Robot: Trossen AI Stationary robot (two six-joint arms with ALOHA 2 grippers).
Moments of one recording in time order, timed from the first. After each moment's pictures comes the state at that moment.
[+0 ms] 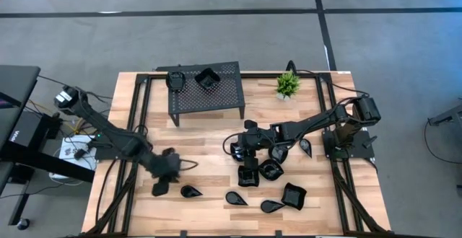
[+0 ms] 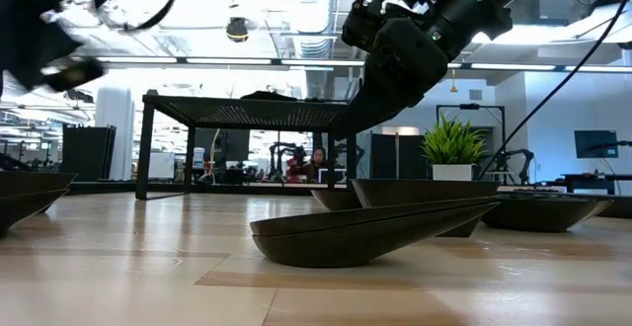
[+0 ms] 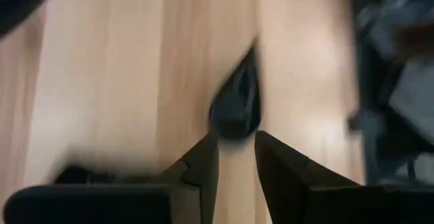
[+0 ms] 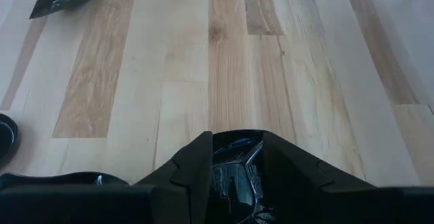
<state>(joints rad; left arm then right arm) -0.65 1.09 0.60 -0.46 -0.06 -0.65 0.13 1.67 0.93 0.01 0.13 0.07</state>
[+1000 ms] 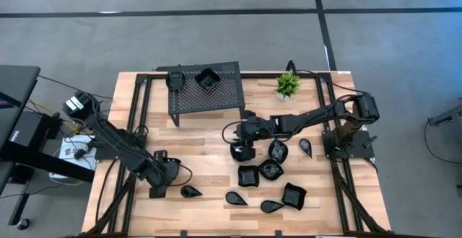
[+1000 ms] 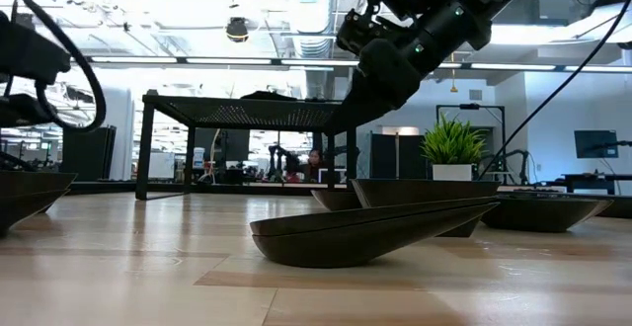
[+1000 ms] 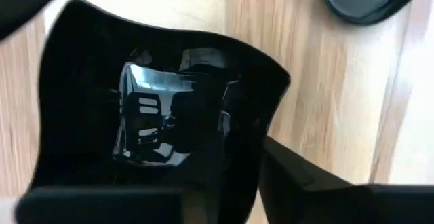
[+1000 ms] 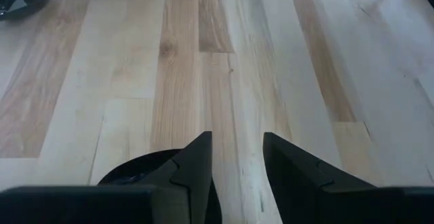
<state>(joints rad) -0.77 1.35 0.60 -0.63 -0.13 -0.72 0.03 1.67 0.93 0.06 0.13 -0.04</state>
